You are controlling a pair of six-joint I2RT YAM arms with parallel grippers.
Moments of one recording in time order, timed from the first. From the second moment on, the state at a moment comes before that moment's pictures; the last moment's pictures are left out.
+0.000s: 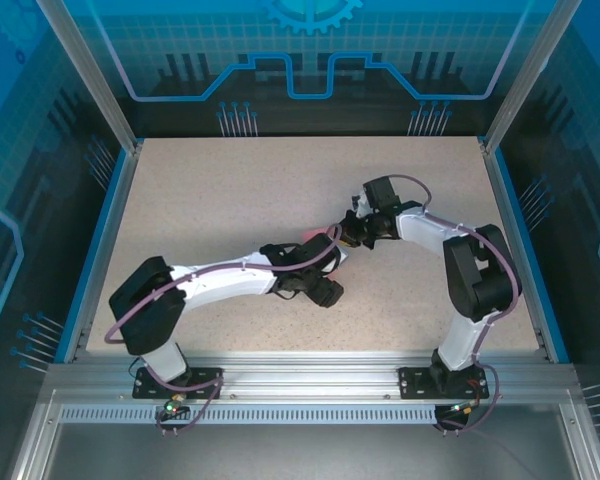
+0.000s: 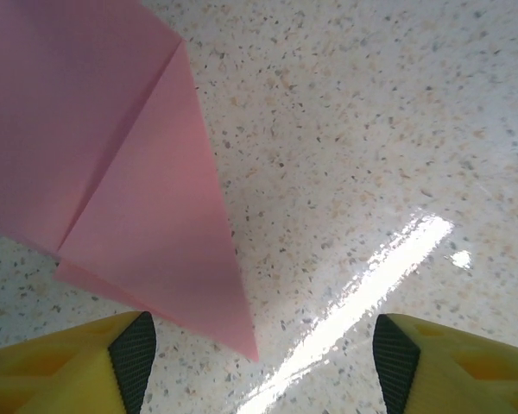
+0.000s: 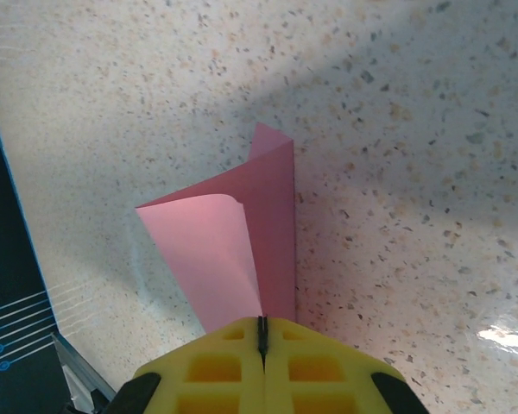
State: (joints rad) left arm -0.94 1.70 1.14 -0.52 -0.03 -0.24; right arm 0.35 1.80 1.12 -0.37 -0.54 0.72
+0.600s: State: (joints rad) left arm -0.94 1.88 1.23 -0.58 -0.18 -0.27; right arm 0.37 1.83 1.12 -0.38 -0.52 0.76
